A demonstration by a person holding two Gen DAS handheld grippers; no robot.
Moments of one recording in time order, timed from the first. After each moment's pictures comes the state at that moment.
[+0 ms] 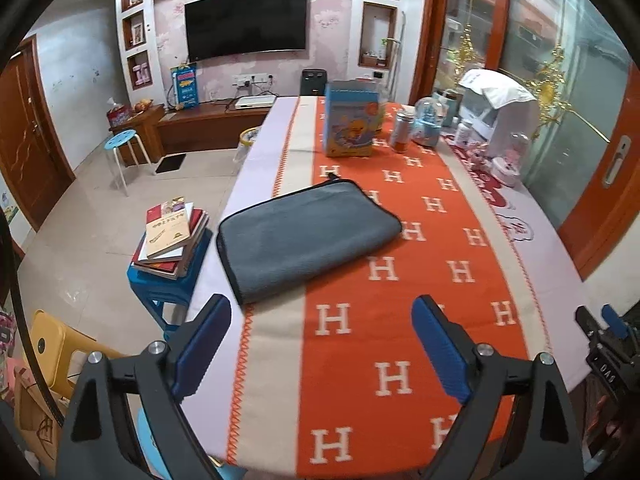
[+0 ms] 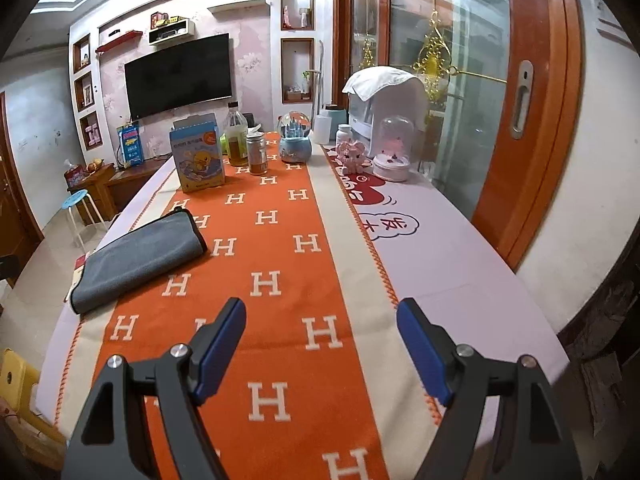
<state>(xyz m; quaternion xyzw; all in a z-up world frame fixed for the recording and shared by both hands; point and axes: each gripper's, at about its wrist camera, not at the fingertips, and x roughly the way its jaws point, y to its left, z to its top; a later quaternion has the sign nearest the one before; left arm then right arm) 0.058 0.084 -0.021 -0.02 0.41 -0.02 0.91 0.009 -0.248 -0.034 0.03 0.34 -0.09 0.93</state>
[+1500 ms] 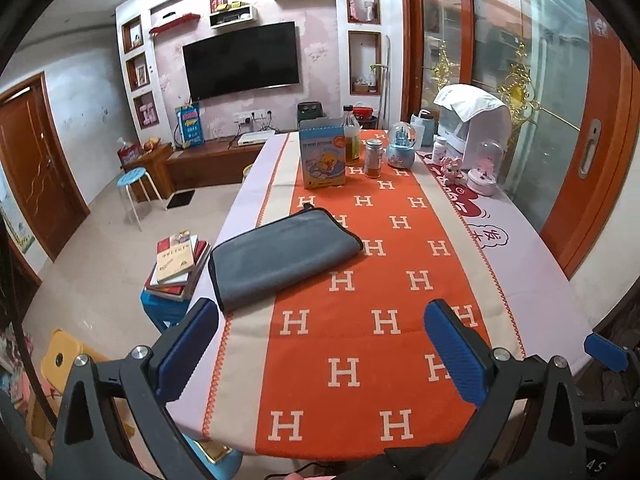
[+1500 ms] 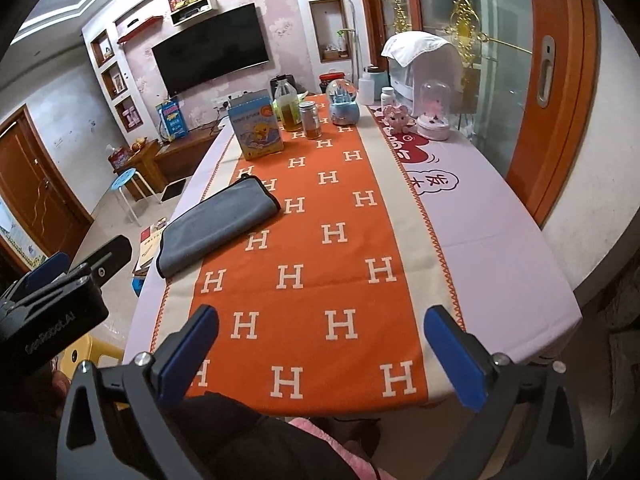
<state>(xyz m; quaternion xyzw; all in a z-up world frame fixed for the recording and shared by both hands) -0.008 -0.002 0.024 0.02 0.35 0.00 0.94 -0.036 -0.220 0.024 0.09 0.42 -0.01 0.90</state>
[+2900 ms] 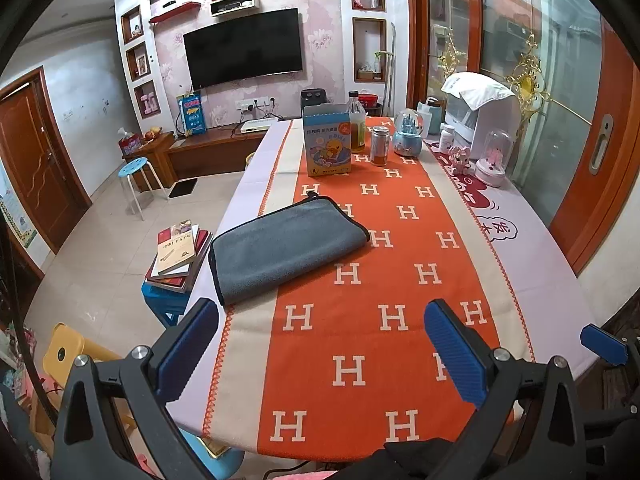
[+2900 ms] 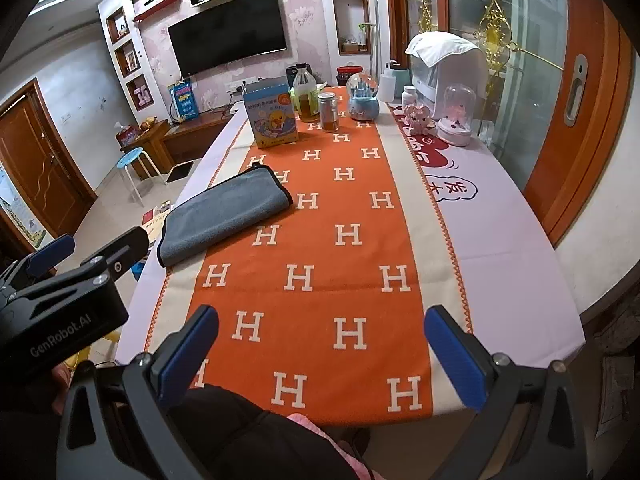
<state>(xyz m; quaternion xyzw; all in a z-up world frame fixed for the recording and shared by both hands) 0.011 0.001 0.010 0.02 0.37 0.01 0.93 -0.013 -0.199 0.016 0.05 0.44 0.02 0.90</state>
